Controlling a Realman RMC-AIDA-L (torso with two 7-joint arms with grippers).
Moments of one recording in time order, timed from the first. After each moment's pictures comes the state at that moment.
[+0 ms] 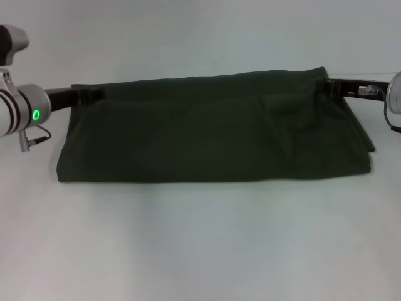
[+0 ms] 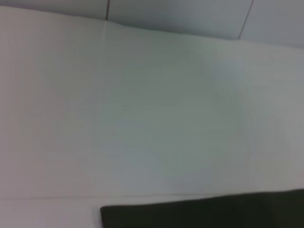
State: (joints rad) left arm -0.89 -2.04 0.55 0.33 2.20 0.49 -1.86; right arm 0.80 2.00 -0.60 -0.48 -2.18 -0.81 1.95
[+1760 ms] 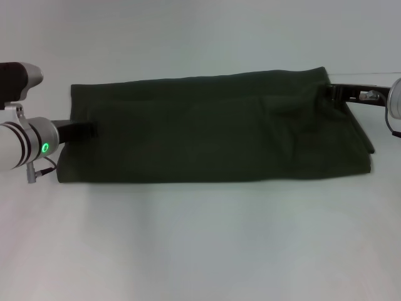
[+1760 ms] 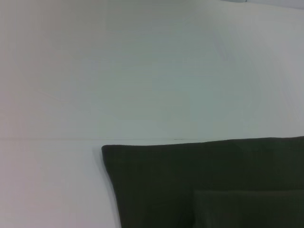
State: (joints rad) left arm -0.84 -2.09 0.58 0.31 2.19 0.44 -1.80; right arm 0.79 2.01 -0.60 -0.48 -2.18 -0.81 1.94
